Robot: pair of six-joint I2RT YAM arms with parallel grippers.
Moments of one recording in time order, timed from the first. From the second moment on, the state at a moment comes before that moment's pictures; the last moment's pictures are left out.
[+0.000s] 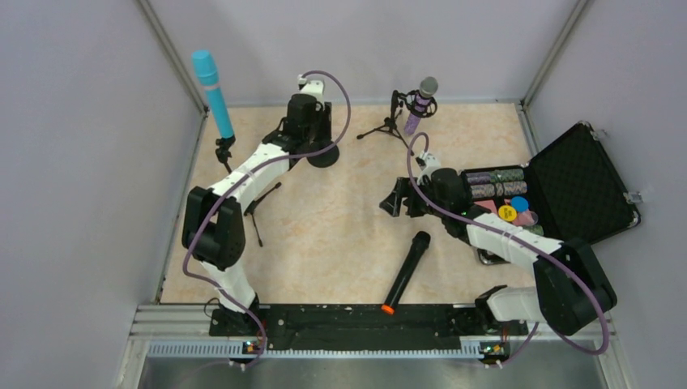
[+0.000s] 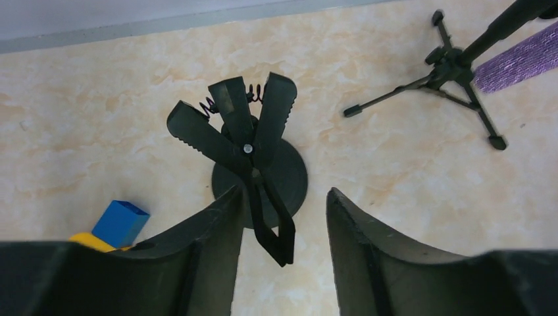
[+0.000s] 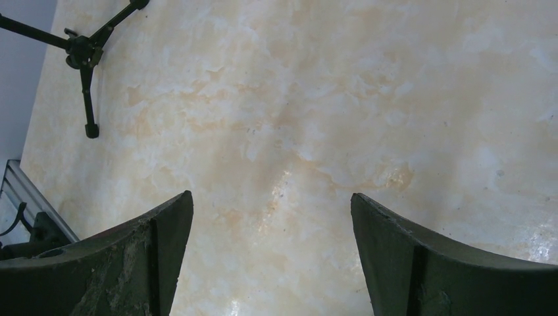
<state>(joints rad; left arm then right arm) -0.41 1.77 1.46 -0.11 -0.18 -0.17 0.49 1.29 0.62 0.15 -0.25 0.48</state>
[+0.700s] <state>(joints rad) -0.46 1.55 1.30 -0.23 -0.12 -0.05 0.49 1.27 0.62 0.14 -0.28 0.49</state>
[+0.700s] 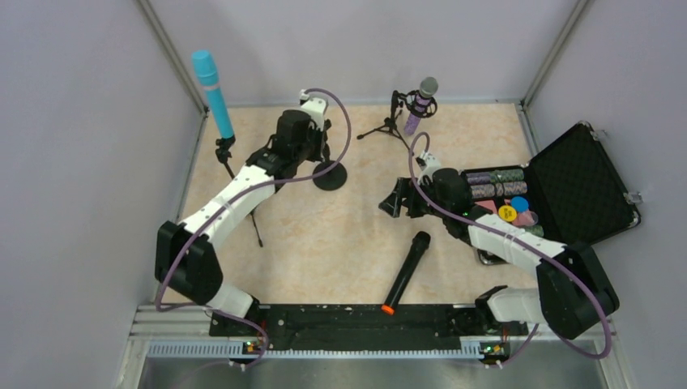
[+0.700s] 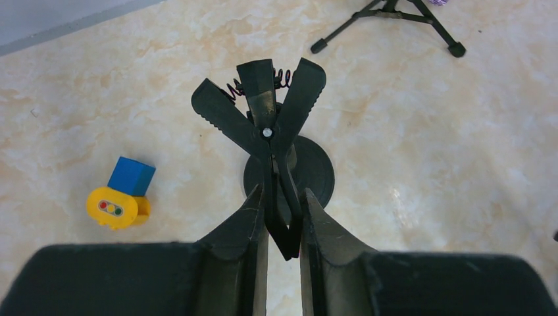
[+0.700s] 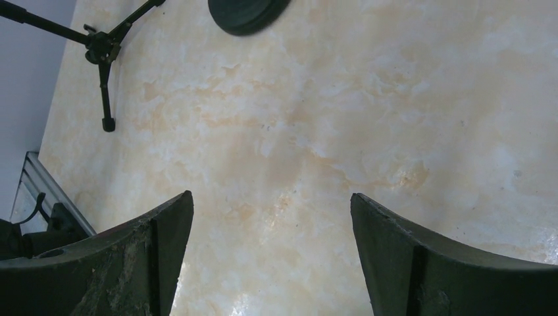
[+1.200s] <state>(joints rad) -0.69 1.28 1.10 -0.26 -0.28 -0.17 0.49 1.25 0.62 0.15 -0.31 0.51</state>
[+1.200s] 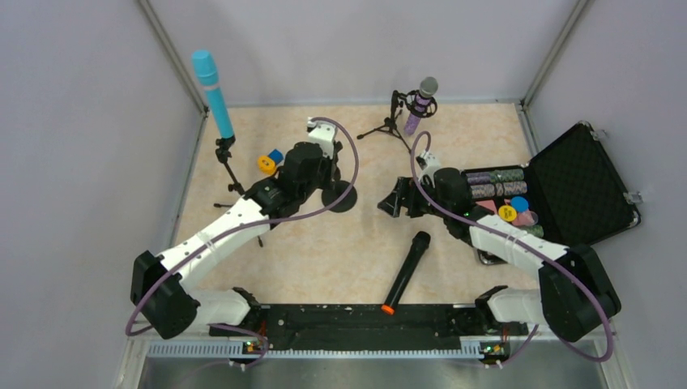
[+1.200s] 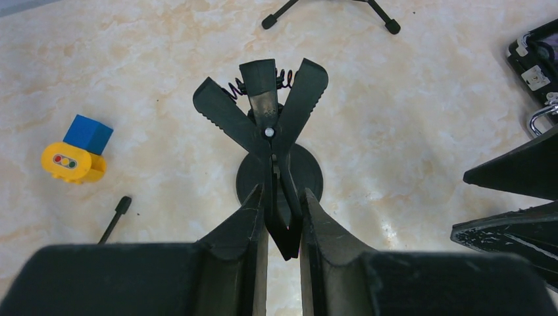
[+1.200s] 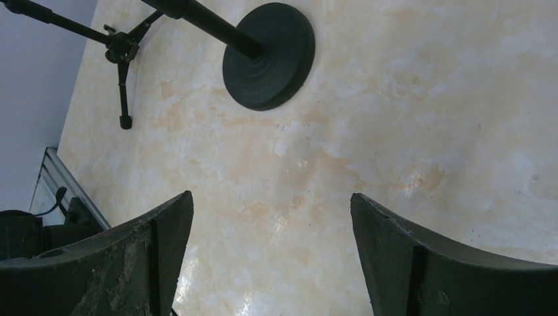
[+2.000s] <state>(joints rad) -0.81 1.18 1.05 -0.13 -0.29 -0.26 0.49 1.11 0.65 0.10 -0.34 0.50</state>
